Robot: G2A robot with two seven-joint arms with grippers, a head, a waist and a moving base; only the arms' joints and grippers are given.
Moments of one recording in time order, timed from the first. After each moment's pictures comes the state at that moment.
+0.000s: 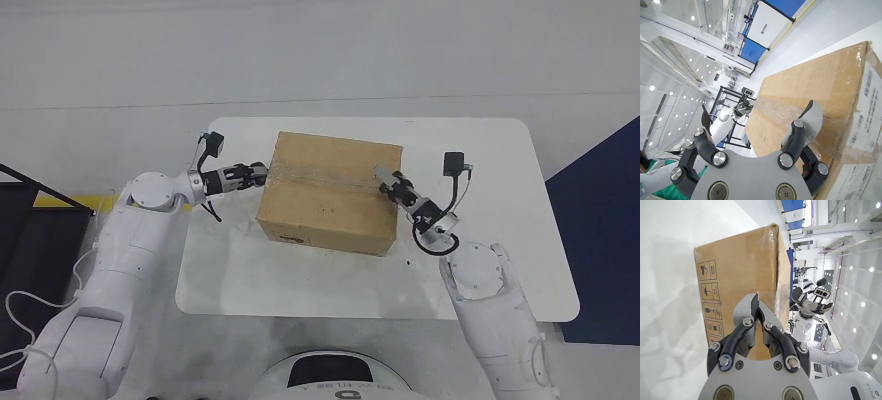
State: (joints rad) left arm 0.88 -1.16 -1.16 -0.85 -0.20 -0.37 -1.06; right arm -1.57 -1.28 1.45 -1.81 -0.16 -0.22 0.44
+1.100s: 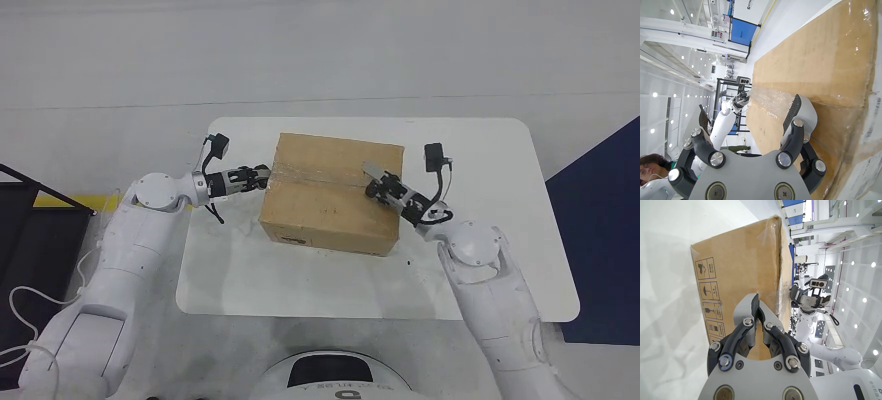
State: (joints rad) left arm 0.87 -1.17 -1.13 -0.82 -0.21 -0.40 -1.07; right arm -1.43 -1.27 1.37 -1.75 -0.07 0.07 0.59
